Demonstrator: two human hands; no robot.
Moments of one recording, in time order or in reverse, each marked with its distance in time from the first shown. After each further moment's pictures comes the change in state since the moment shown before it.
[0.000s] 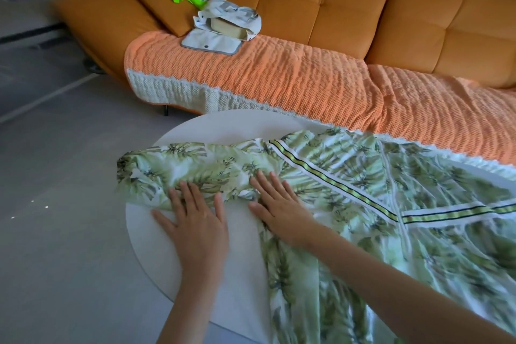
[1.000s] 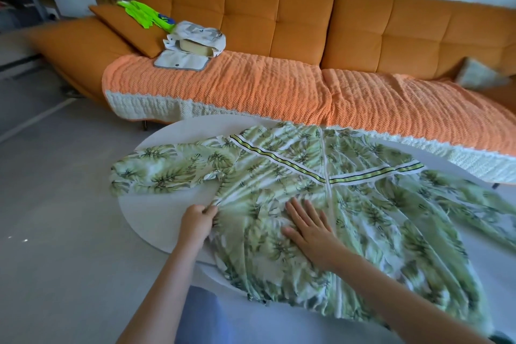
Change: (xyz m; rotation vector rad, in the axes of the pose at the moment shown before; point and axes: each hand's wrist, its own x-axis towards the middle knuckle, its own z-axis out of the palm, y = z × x) left_hand -0.054 0.021 -0.056 -0.770 -0.536 -0.192; right_hand -0.192 0.036 -0.003 -0.033 -0.100 0.229
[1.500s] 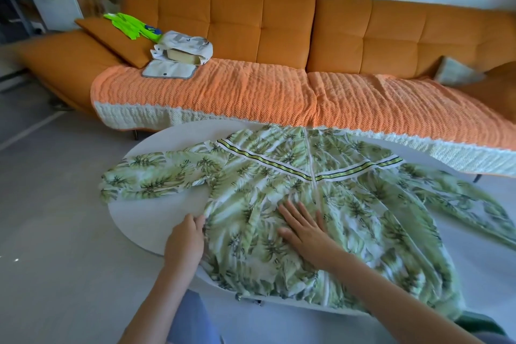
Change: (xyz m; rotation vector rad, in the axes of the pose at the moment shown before) left_hand -0.050 0.008 -0.006 0.445 0.033 0.098; right_hand -0.020 0.014 0.005 0.173 0.058 0.034
